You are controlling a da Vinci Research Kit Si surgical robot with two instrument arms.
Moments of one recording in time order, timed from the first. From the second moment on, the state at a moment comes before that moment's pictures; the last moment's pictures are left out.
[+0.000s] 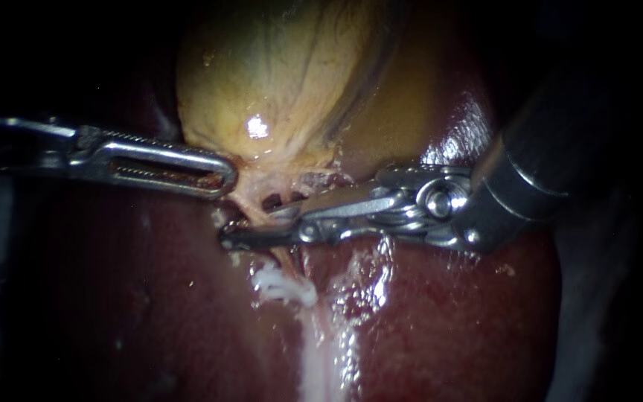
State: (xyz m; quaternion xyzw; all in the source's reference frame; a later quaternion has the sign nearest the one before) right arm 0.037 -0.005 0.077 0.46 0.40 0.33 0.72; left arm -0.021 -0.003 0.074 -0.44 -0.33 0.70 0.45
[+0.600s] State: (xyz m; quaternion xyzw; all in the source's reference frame) right arm 0.037 -0.006 0.078 0.43 0.42 0.34 0.72; left arm -0.021 -0.003 0.074 -0.44 -0.33 0.70 0.45
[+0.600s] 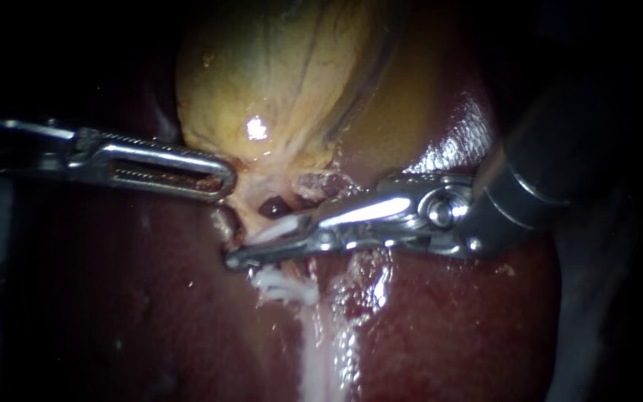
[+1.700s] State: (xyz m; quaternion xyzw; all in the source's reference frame) right arm 0.028 -0.003 0.071 0.34 0.48 0.25 0.77; left arm -0.020 -0.003 0.074 -0.44 -0.33 0.70 0.45
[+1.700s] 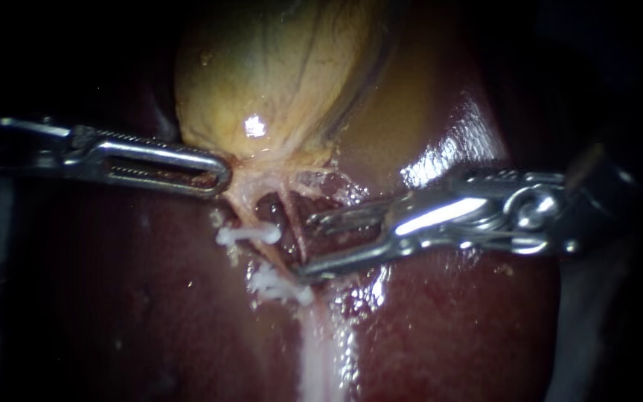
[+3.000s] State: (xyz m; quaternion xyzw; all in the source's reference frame) right arm 0.022 -0.002 0.067 0.30 0.51 0.19 0.78; left arm -0.026 -0.004 0.080 -0.45 -0.32 0.71 0.45
